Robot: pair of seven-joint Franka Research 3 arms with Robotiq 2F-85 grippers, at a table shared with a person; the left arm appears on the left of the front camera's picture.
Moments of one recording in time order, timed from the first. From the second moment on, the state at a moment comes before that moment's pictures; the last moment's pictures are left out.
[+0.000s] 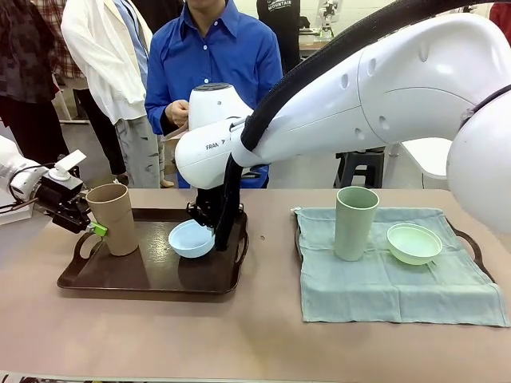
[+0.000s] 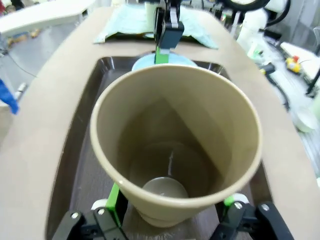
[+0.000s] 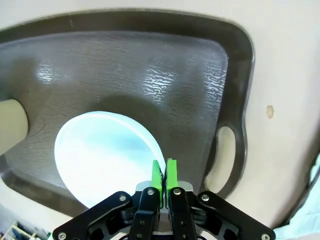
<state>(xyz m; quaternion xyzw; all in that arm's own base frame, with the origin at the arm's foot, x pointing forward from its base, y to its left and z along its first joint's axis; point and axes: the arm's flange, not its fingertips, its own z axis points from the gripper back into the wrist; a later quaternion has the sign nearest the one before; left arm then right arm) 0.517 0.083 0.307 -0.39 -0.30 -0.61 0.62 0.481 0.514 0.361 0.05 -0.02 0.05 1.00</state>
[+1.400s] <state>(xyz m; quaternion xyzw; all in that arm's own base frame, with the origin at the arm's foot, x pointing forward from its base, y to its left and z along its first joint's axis) 0.426 0.105 0.518 -0.32 -0.40 -0.65 0.56 0.383 0.497 0.532 0.09 -0.13 0.08 0.98</state>
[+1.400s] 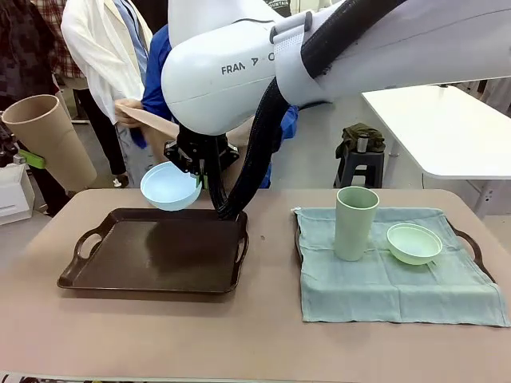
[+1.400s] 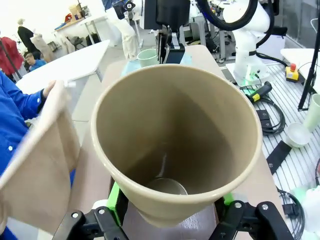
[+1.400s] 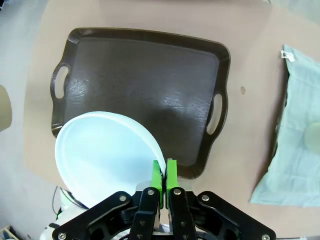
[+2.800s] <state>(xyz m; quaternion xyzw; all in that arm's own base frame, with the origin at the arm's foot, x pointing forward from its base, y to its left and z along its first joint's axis) 0.426 0.105 0.518 -0.32 -0.40 -0.65 0.56 0.382 0.498 0.532 0.09 -0.13 0.09 0.98</state>
